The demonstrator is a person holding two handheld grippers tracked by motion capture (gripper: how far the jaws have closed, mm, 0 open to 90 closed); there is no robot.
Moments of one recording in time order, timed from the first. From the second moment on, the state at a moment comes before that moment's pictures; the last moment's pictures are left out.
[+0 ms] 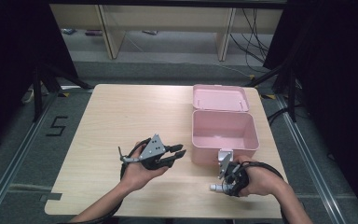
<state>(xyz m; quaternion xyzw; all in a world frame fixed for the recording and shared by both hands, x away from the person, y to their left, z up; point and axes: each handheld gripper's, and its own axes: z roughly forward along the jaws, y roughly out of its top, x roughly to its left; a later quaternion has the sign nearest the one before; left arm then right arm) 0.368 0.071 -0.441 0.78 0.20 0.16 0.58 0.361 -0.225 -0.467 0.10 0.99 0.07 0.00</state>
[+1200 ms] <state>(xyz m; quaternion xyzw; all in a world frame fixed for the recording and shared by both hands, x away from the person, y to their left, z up) 0.370 0.096 -0.450 0.77 0.23 0.17 0.57 0.364 -0.212 -0.473 0.08 1.00 0.02 0.01</state>
